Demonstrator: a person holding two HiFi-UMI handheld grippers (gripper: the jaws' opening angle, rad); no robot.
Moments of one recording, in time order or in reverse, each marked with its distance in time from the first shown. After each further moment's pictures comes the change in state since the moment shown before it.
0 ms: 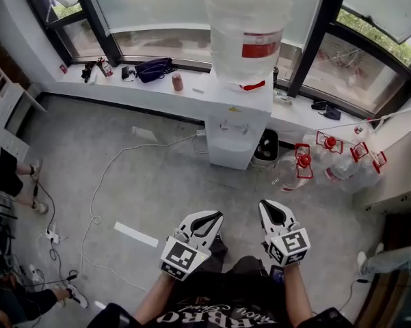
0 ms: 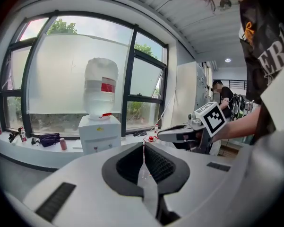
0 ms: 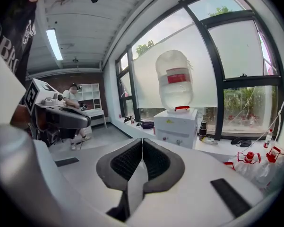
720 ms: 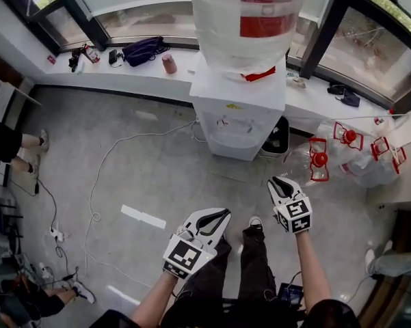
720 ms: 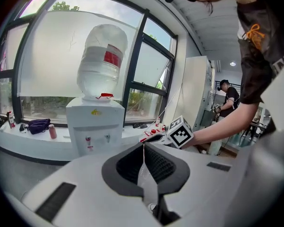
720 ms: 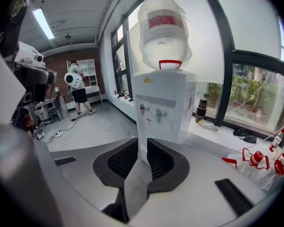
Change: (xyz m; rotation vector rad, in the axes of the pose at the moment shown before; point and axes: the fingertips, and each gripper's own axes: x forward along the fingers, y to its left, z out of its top) left arm 0.138 0.073 -0.054 -0.075 0.083 -0.067; right arm 0.175 -0.168 -0.126 -0.072 0.254 -0.009
